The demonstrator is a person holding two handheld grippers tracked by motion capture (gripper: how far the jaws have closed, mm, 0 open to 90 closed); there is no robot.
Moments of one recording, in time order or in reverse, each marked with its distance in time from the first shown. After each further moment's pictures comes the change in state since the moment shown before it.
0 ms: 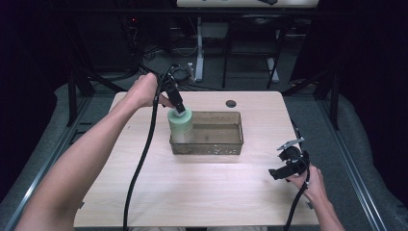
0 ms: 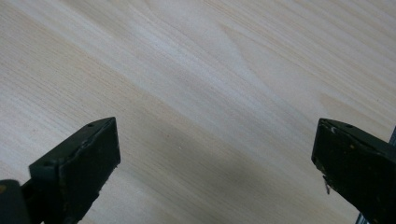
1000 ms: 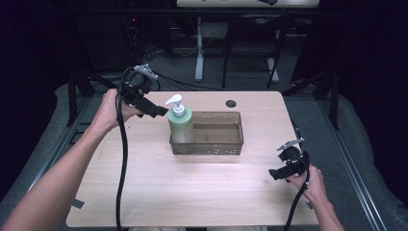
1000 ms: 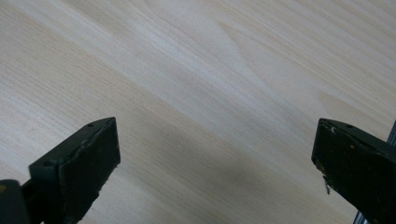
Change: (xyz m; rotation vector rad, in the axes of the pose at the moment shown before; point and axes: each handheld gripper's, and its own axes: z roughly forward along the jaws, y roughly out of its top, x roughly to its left) left arm -0.009 -0.105 -0.033 -0.440 0.052 -0.169; right arm 0.001 0.000 0.000 0.004 -0.003 0.004
